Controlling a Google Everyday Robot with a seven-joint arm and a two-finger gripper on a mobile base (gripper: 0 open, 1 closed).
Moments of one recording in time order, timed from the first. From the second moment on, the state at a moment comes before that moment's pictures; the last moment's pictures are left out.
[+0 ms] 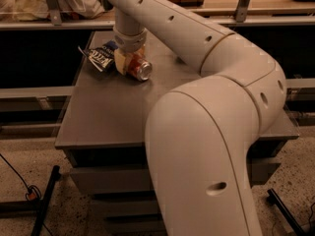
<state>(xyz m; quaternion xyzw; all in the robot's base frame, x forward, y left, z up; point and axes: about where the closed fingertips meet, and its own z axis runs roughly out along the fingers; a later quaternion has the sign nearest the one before) 0.743 0.080 0.827 -0.41 0.90 0.01 0.14</state>
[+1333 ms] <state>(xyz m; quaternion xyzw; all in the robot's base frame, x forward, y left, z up) 0.738 0.048 0.886 -0.50 0.83 0.05 0.24</state>
